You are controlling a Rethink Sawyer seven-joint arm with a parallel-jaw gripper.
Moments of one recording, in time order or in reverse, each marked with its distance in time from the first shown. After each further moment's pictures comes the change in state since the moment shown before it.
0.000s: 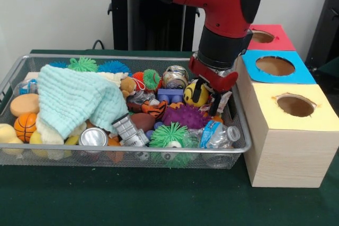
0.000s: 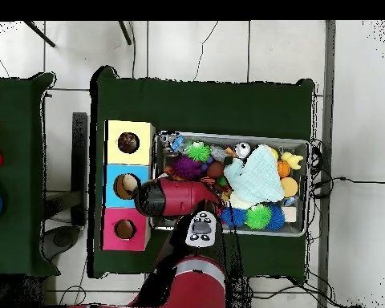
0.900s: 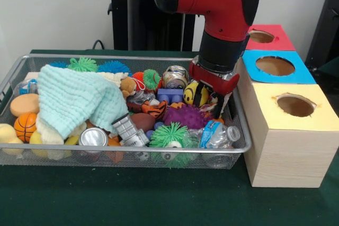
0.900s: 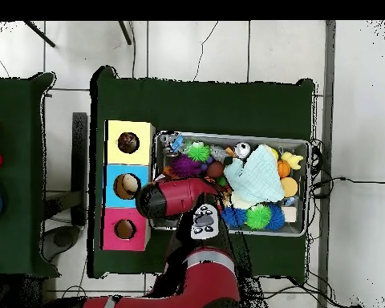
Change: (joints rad) arm -0.054 -0.003 0.090 -0.022 -0.206 -0.009 0.000
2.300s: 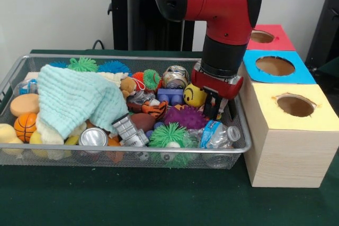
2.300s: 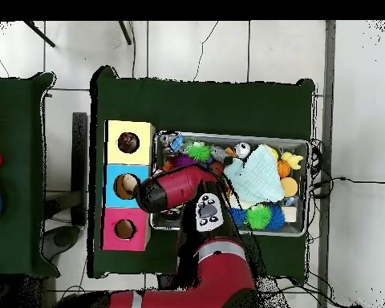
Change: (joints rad) arm -0.072 -0.016 0.125 -0.054 -0.187 0.071 -0.011
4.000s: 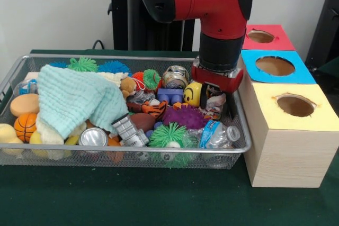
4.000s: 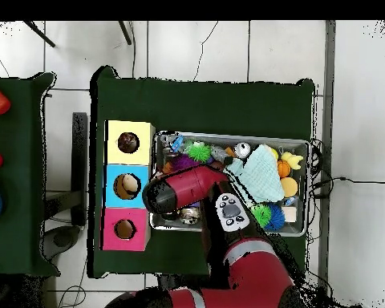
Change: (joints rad) arm -0.148 -0.049 0.173 0.082 -0.079 0.036 -0.011
